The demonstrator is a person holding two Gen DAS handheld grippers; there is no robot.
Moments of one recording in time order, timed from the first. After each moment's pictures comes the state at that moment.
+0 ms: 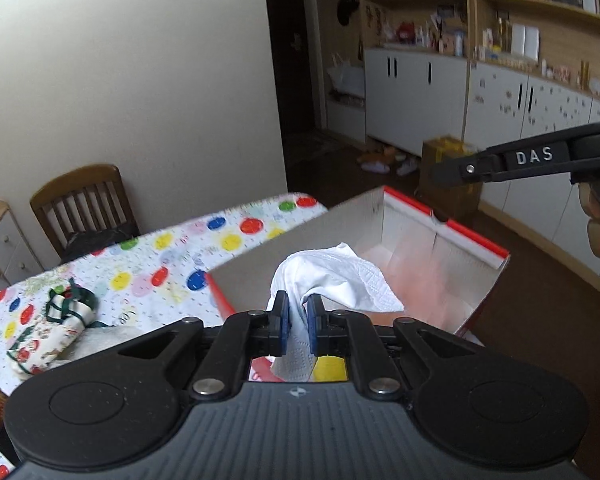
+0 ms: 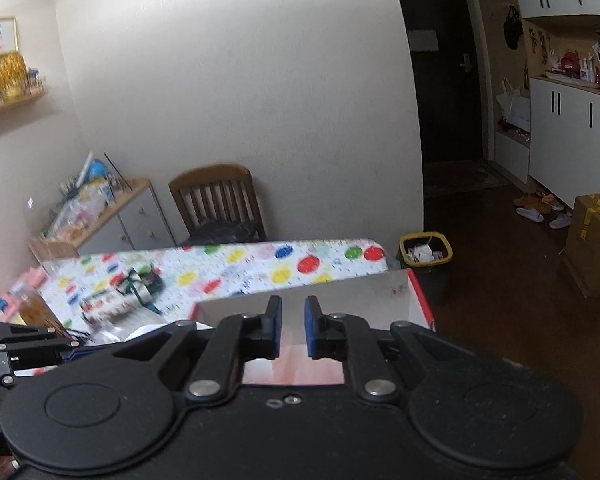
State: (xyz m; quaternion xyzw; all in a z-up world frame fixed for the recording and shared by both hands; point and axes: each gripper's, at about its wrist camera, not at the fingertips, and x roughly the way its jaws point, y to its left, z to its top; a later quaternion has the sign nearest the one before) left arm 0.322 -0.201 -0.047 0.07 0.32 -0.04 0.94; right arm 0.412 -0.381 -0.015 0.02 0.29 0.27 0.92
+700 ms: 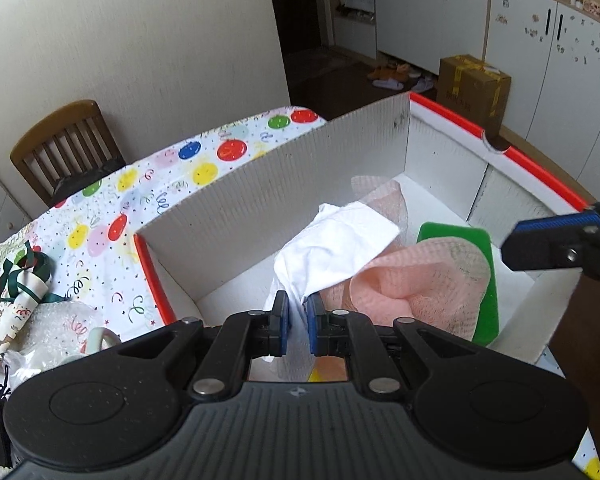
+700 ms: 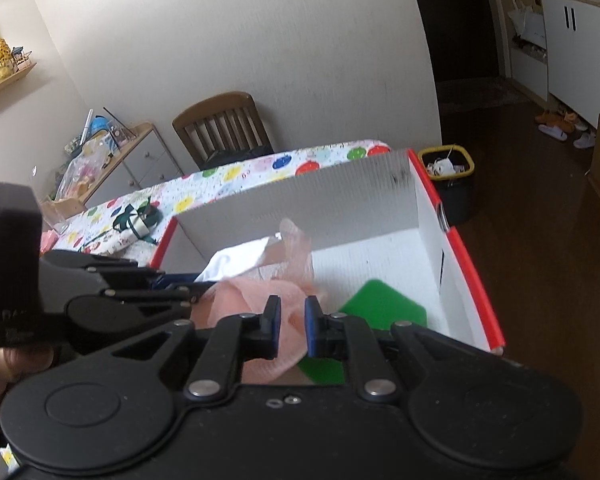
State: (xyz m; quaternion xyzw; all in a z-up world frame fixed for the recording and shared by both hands) left arm 0.414 -0.228 -0.119 0.09 0.44 -0.02 0.89; right arm 0.432 -0.407 -0.082 0.05 0.39 0.30 0.87
